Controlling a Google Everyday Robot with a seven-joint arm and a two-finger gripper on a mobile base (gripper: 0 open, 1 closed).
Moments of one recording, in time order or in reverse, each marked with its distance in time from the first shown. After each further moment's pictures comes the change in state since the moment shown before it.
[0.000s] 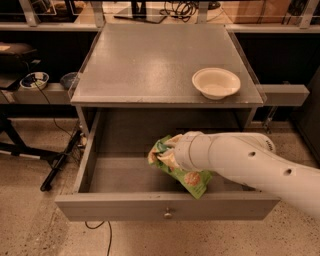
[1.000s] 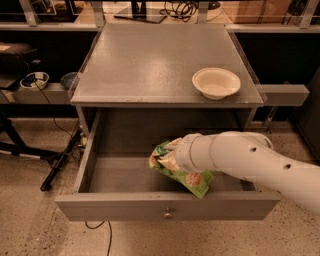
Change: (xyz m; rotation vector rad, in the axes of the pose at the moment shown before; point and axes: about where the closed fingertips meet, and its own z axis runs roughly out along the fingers) arm 0.011 0.009 0.009 -0.074 0.012 0.021
